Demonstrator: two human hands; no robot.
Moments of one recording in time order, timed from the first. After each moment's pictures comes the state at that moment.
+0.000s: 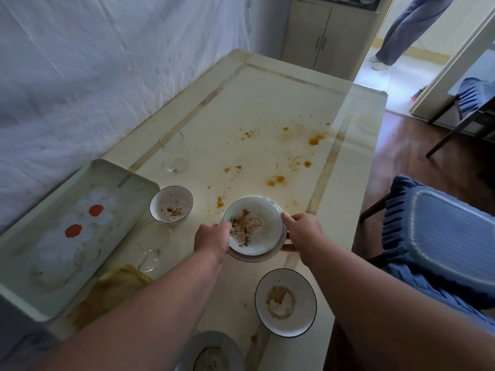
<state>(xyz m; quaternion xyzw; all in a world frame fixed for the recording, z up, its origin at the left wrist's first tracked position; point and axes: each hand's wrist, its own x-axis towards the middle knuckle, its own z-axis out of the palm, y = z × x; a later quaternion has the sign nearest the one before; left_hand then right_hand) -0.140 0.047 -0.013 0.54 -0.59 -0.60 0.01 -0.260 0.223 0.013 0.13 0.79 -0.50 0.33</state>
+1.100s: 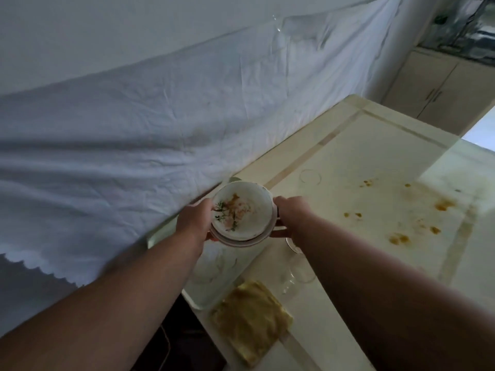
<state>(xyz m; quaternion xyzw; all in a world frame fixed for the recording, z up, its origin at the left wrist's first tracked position) 0.050 -0.239 0.138 0.60 -0.48 -0.61 0.19 -0.125 -0.114 0.141 -0.02 0.75 -0.50 0.43</state>
